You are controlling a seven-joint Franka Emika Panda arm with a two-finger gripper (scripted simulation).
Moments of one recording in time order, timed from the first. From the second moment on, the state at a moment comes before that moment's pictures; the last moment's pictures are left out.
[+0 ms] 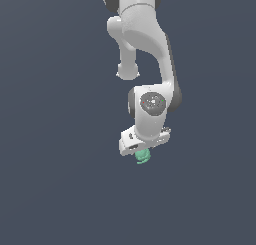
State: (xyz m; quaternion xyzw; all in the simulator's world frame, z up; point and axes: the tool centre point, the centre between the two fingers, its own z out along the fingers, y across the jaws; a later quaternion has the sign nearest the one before) arm 0.065 0.065 0.082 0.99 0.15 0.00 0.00
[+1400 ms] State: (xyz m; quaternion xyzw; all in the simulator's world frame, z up) arm 0.064 0.065 0.042 0.99 0.16 0.00 0.00
